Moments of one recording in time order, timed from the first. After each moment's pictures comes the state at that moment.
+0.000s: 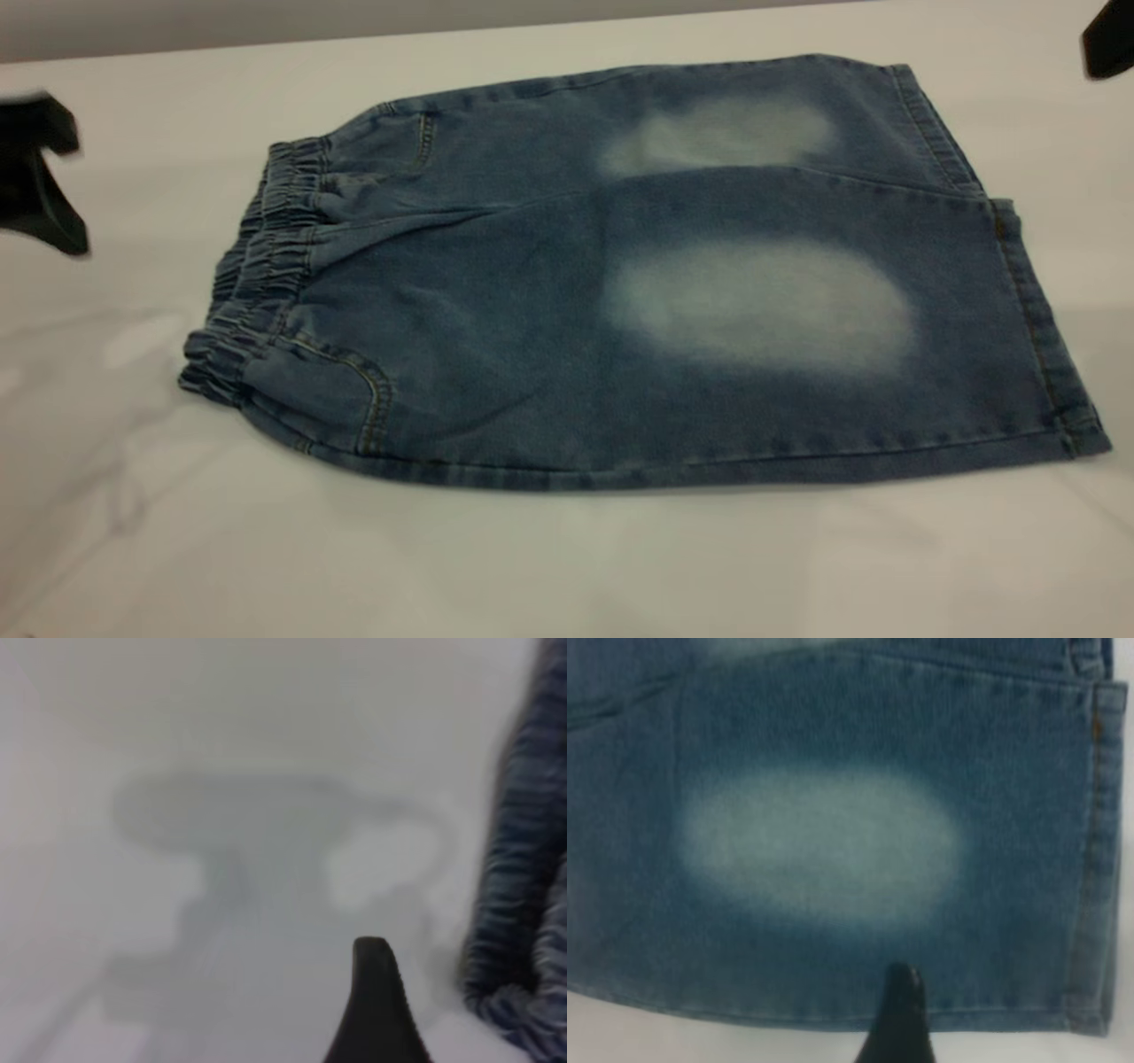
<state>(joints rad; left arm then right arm) -0.04 1.64 -0.61 0.05 0.19 -0.39 0.08 1.32 -0.69 0.47 0.58 -0.21</state>
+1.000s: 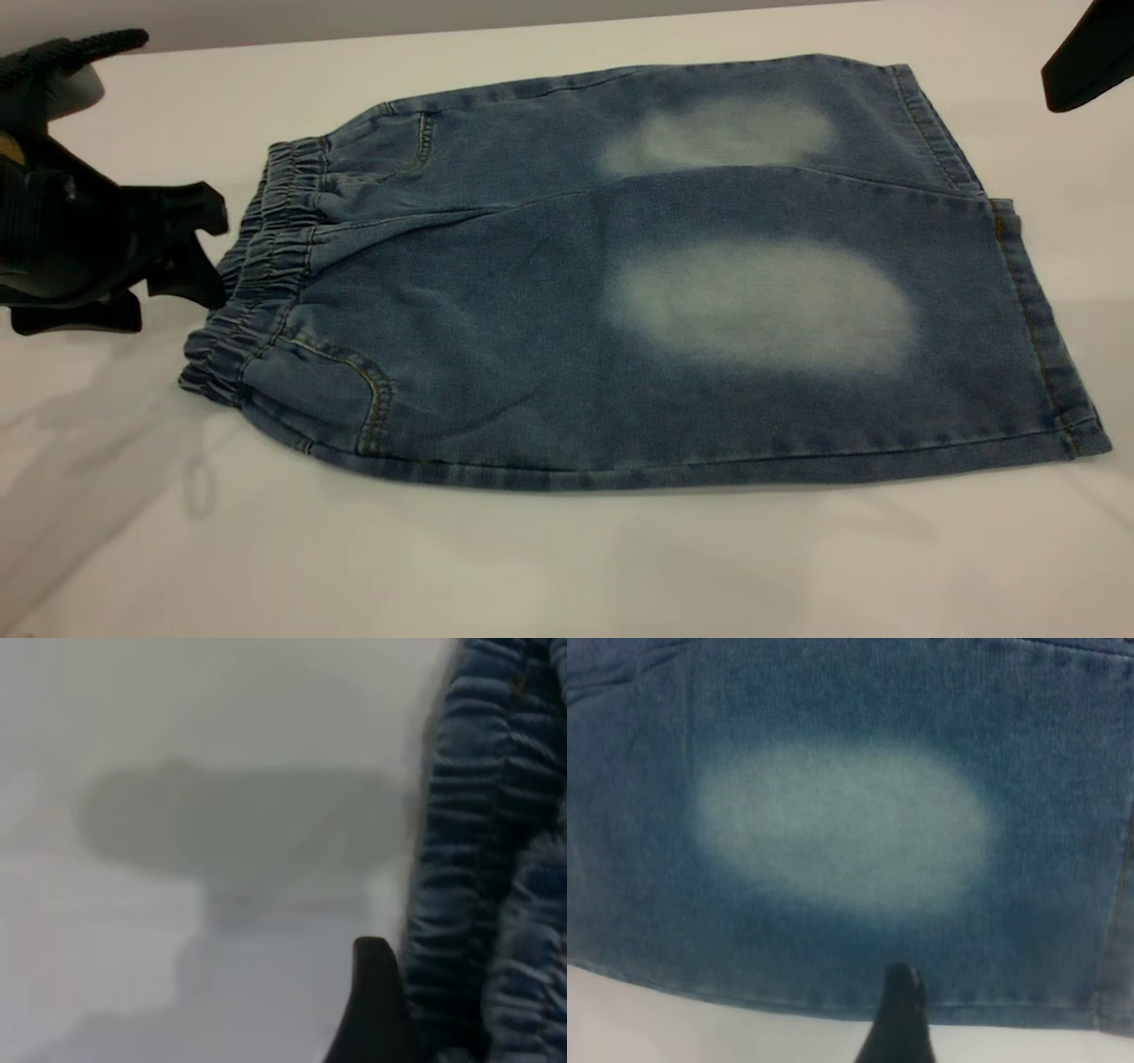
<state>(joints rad) -0.17 1.87 -0.61 0.05 -0.07 -0.43 0.08 1.37 -0.69 0.55 0.58 -0.30</state>
